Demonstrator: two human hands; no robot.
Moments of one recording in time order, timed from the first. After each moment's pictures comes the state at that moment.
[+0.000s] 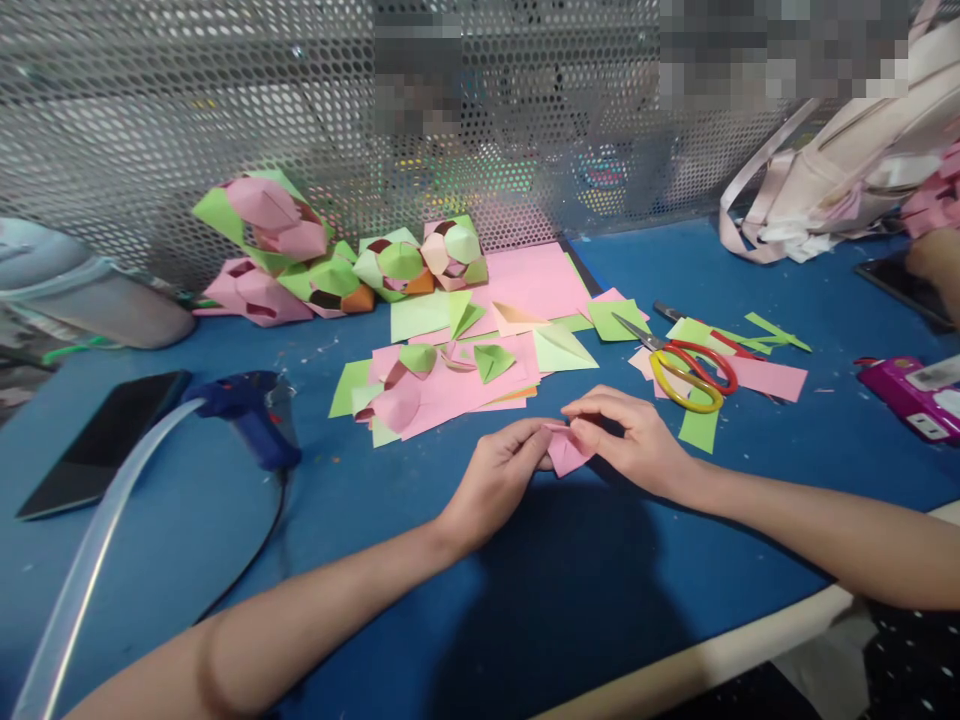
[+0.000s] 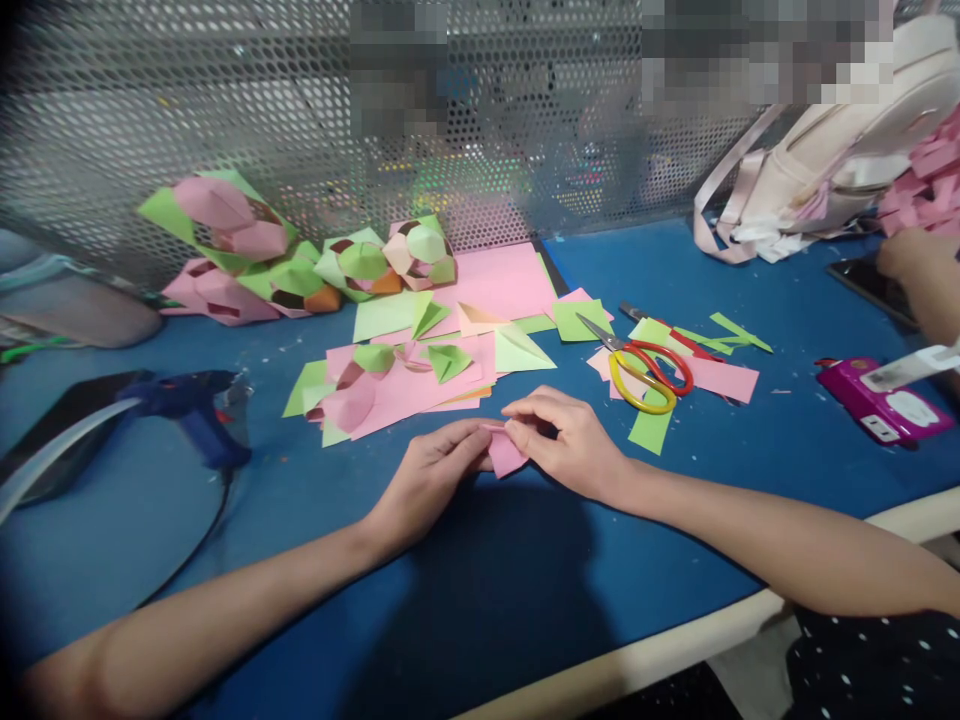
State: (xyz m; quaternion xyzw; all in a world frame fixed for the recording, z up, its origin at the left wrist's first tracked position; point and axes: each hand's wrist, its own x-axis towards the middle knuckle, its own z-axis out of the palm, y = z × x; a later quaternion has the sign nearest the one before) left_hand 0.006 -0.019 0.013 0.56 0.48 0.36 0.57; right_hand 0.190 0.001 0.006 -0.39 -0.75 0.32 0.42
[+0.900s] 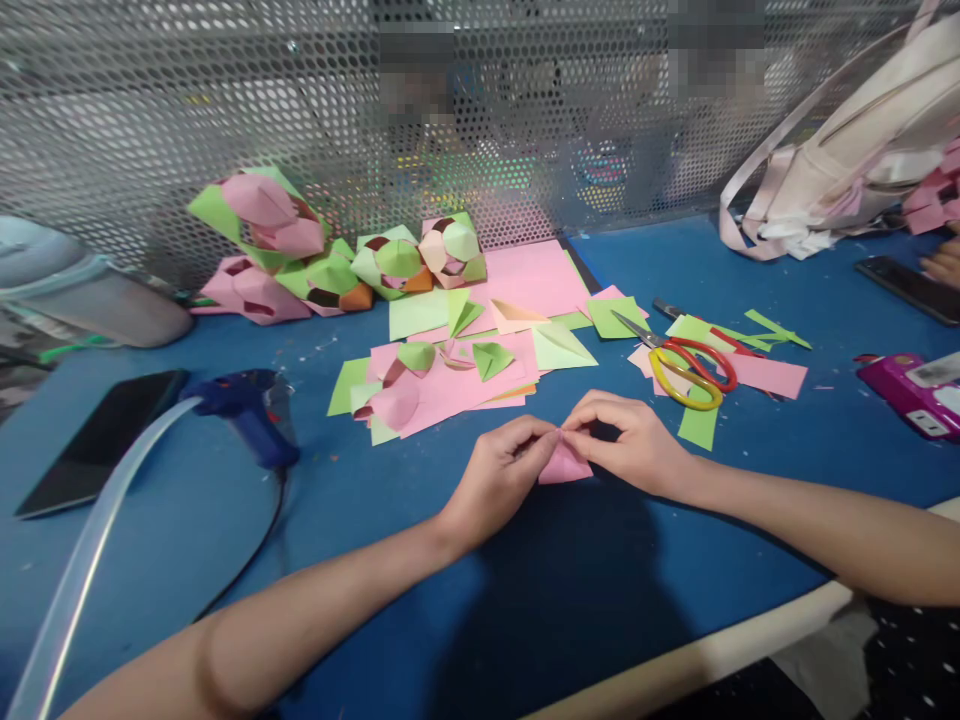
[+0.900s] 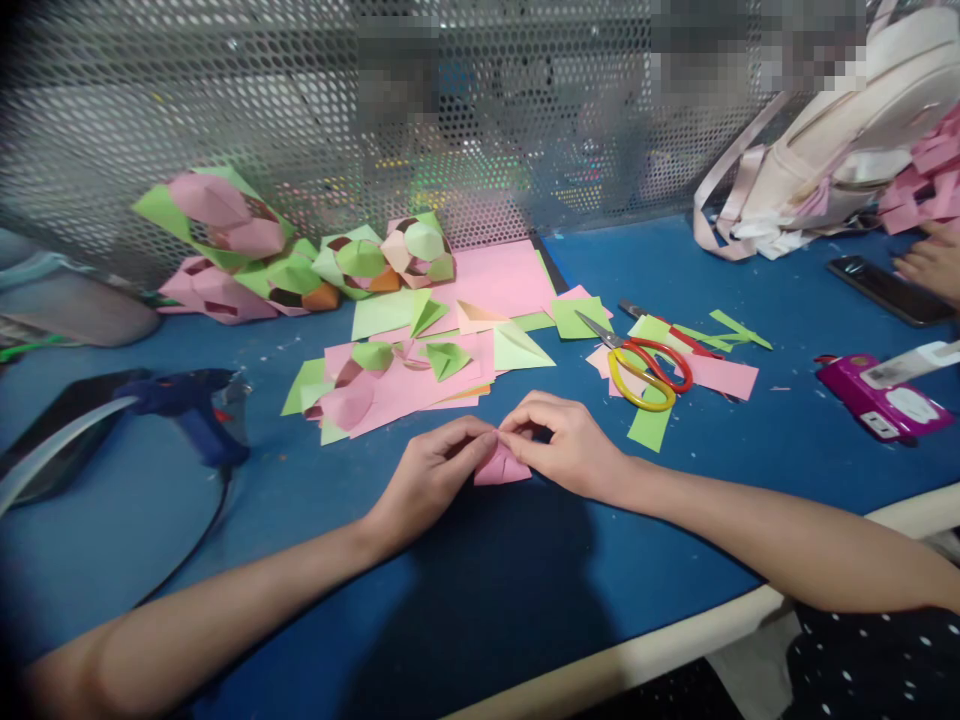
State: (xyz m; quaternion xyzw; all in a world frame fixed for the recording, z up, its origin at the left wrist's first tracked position) left_hand 0.005 -0.018 0.015 0.68 0.49 0.34 0.42; right_hand 0.190 0.000 0.006 -0.36 -0.77 0.34 0.40
